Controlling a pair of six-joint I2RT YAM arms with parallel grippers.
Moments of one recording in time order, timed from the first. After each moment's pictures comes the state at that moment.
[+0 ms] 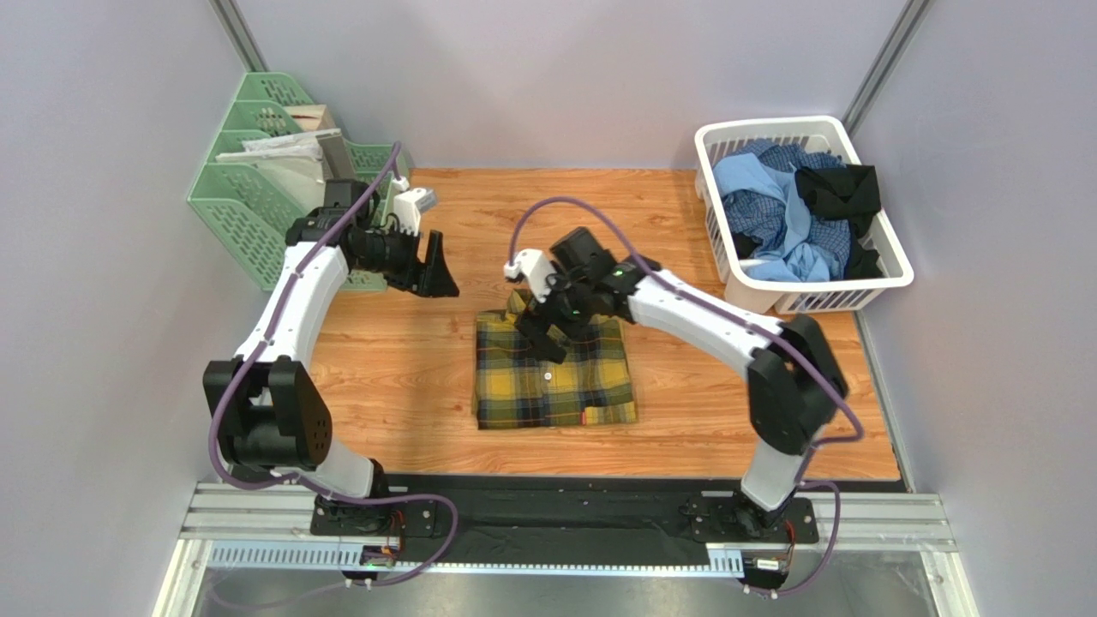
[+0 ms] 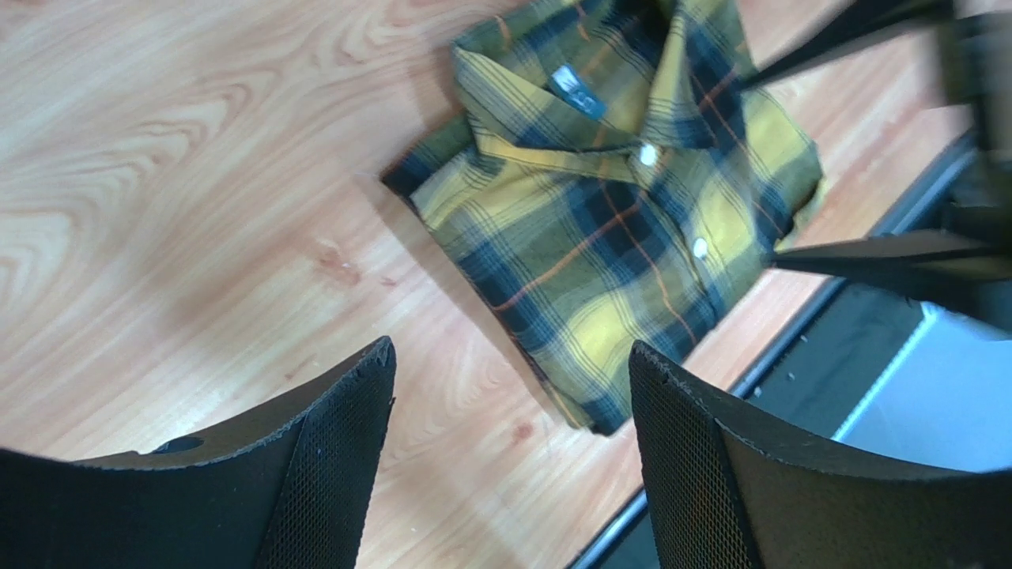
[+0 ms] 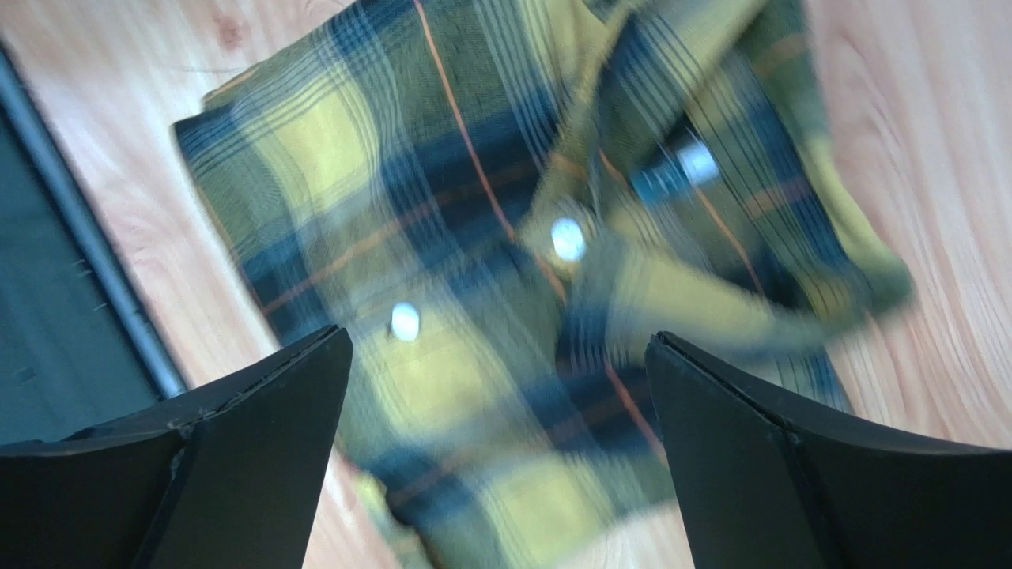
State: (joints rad) left arm -0.01 1.52 1.35 -0.88 0.71 0.27; right arm 0.73 1.70 1.36 -0.59 -0.33 -0.26
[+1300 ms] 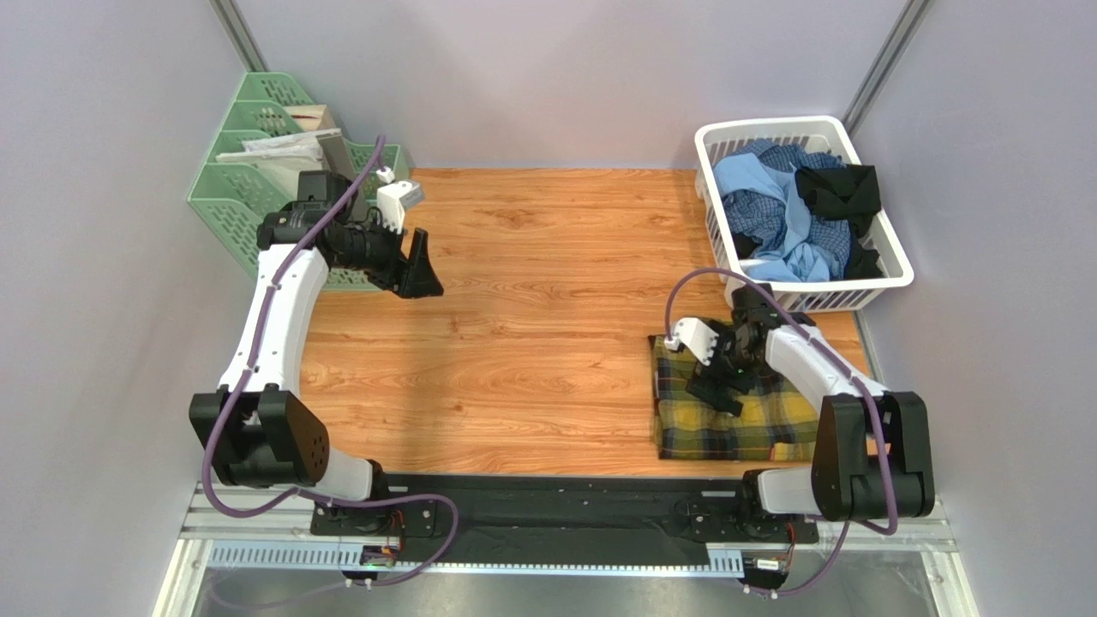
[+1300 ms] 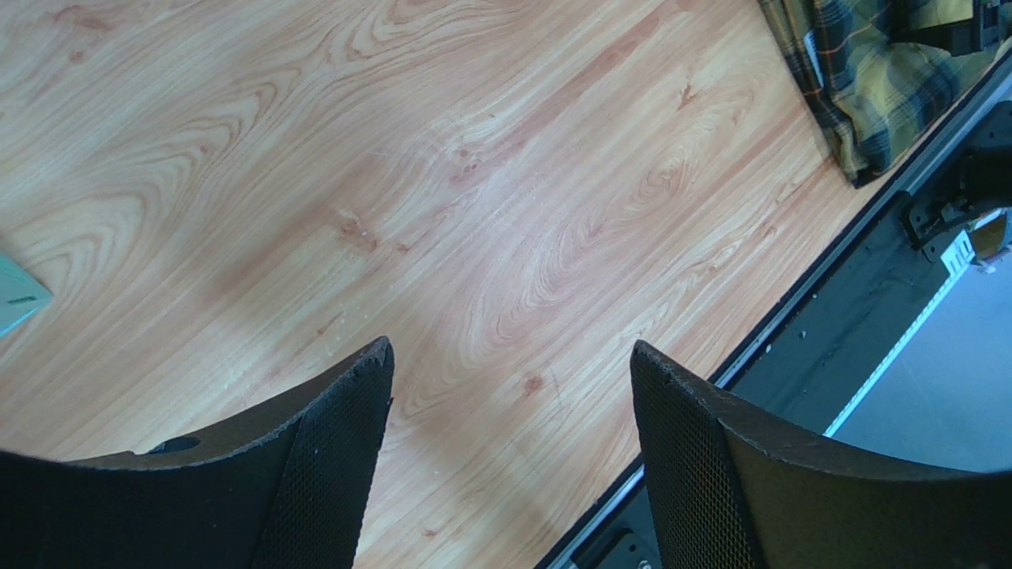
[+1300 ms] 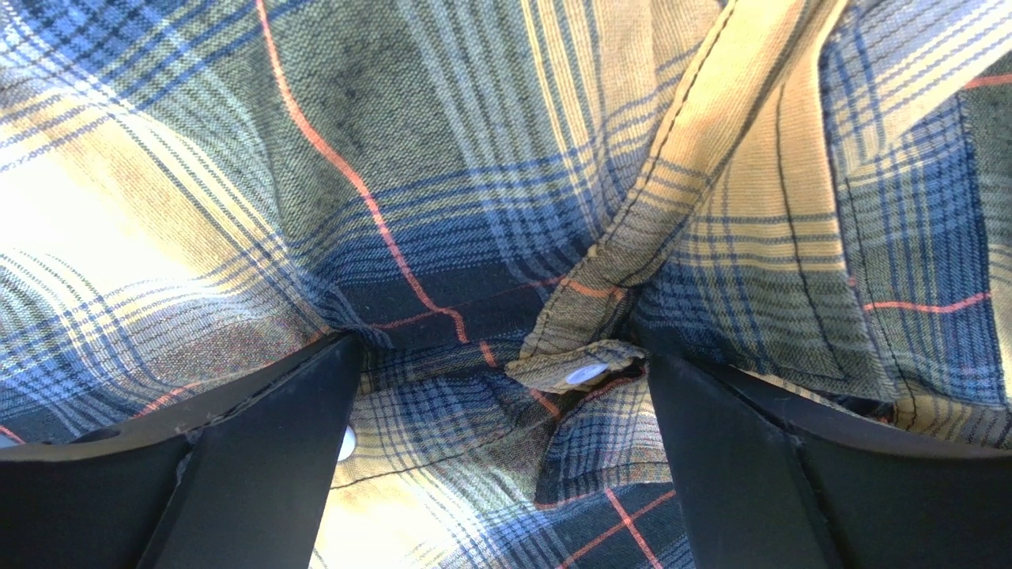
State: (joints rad) left arm 0.04 1.44 1.45 -1.07 0.73 0.41; right arm 0.07 1.36 0.72 -0.73 -0.21 -1.08
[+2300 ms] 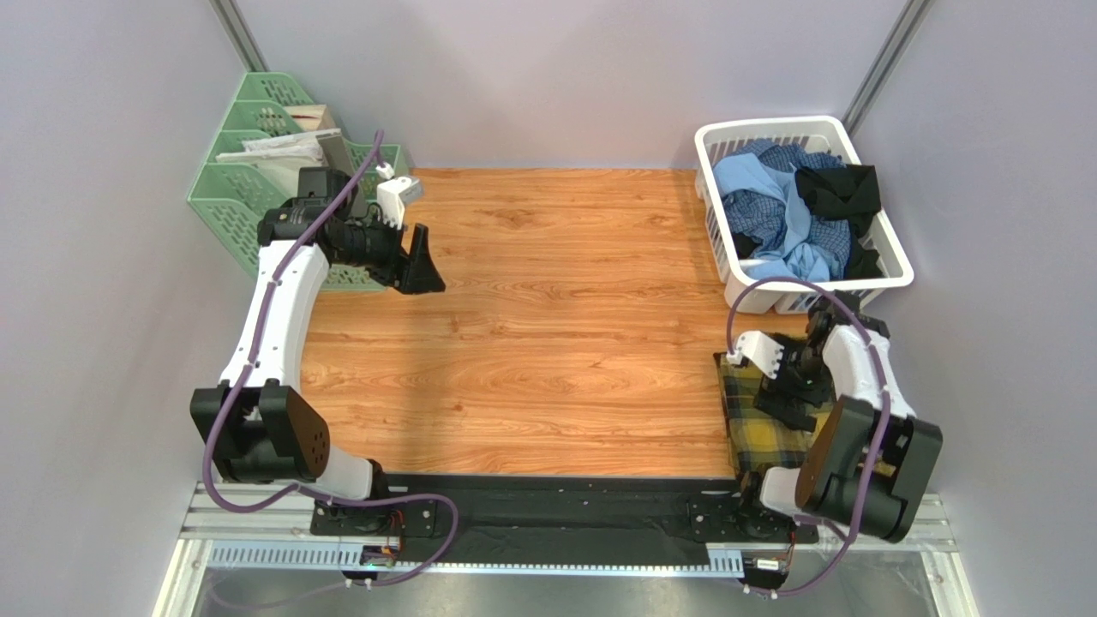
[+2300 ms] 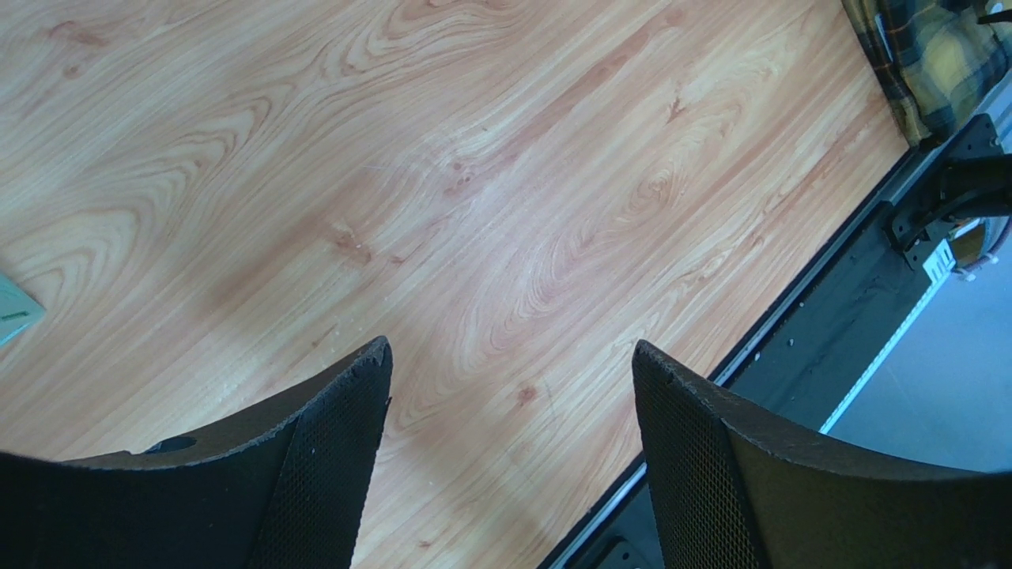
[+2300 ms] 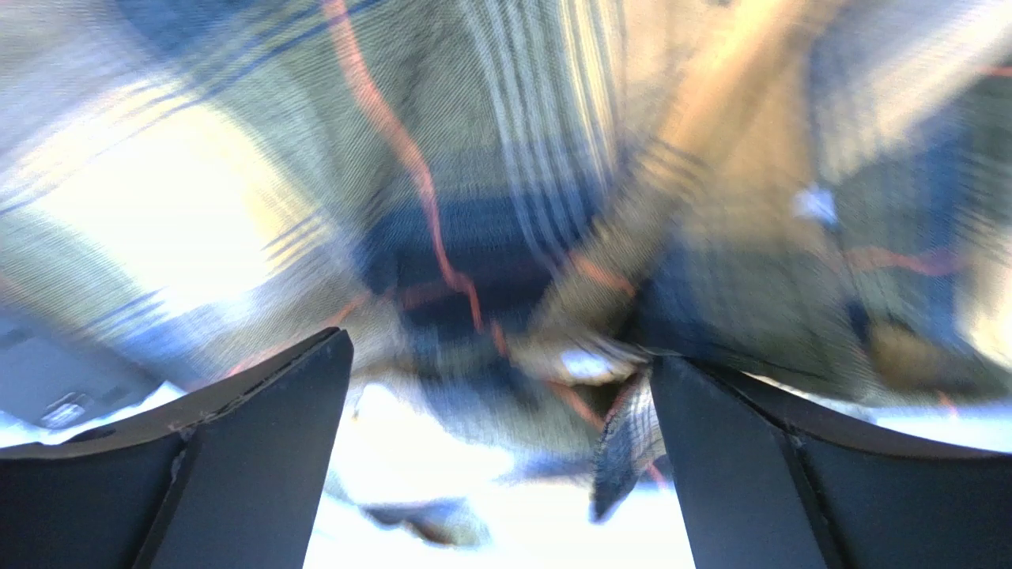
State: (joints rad) left arm 0.04 1.46 1.47 -1.07 0.75 0.39; right arm -0.37 1.33 0.79 -0.96 -0.09 -1.53
